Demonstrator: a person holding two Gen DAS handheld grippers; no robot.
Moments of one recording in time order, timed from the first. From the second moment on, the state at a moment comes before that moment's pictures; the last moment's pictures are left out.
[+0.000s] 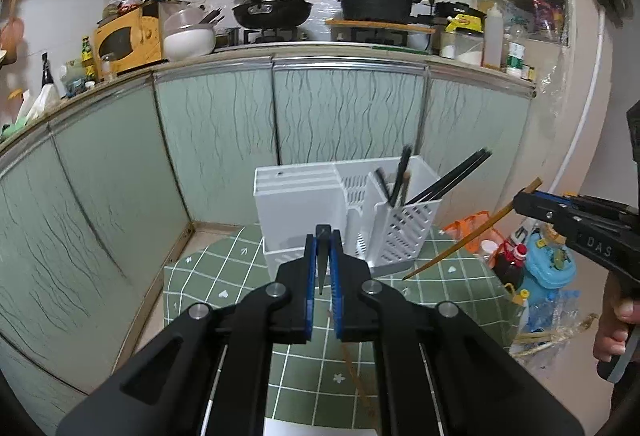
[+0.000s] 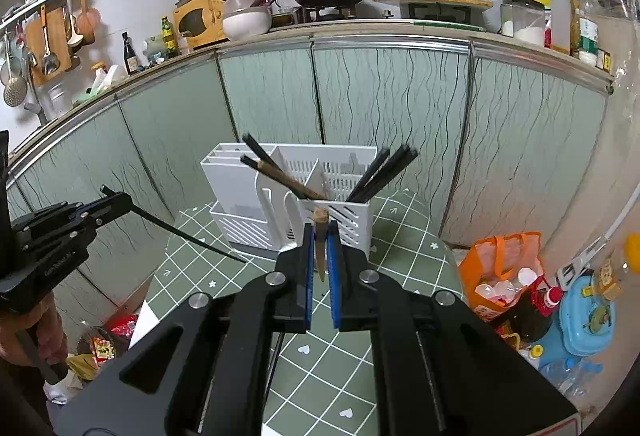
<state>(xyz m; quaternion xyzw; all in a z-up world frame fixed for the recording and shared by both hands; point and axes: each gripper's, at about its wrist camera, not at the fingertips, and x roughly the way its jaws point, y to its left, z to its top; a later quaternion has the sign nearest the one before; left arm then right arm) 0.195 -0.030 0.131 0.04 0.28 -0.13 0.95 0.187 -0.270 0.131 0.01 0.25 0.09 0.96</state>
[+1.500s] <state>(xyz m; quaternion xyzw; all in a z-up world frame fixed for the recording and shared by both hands) 0.326 -0.123 0.188 0.05 0.30 -0.23 0.92 0.298 -0.301 0.199 -0.01 0.26 0.11 0.96</state>
